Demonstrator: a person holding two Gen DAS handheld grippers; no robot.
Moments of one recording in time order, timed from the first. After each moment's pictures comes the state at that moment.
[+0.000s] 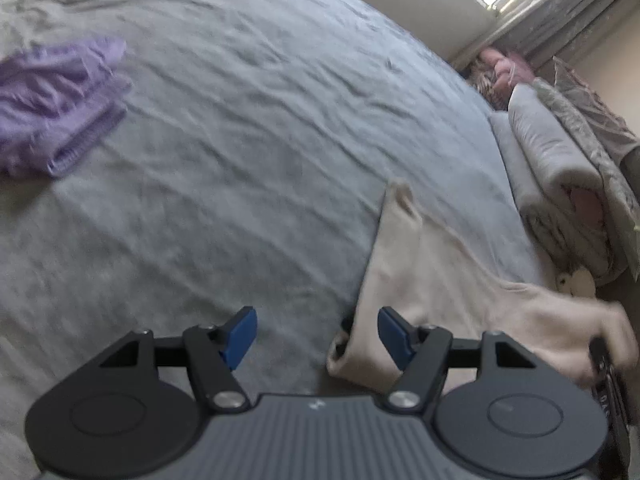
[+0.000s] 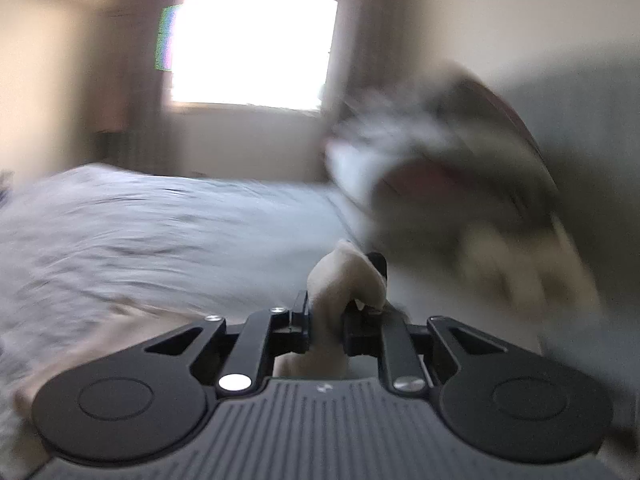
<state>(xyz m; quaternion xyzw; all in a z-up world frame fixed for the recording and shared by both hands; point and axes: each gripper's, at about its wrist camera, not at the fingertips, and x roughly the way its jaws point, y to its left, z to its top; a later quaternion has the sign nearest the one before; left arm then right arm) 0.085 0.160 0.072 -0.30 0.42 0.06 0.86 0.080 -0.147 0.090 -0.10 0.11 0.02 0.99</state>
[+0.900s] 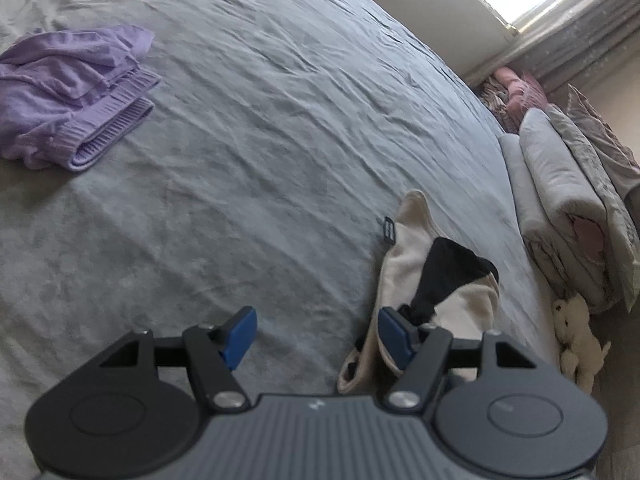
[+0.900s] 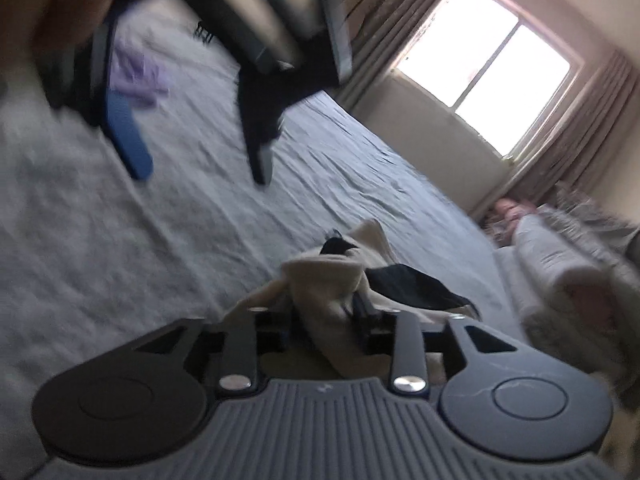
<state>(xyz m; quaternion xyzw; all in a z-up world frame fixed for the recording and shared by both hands) 0.086 0.177 0.065 -0.34 0.43 0.05 0.84 0.058 0.002 0.015 -0.31 0.16 0.22 0.91</state>
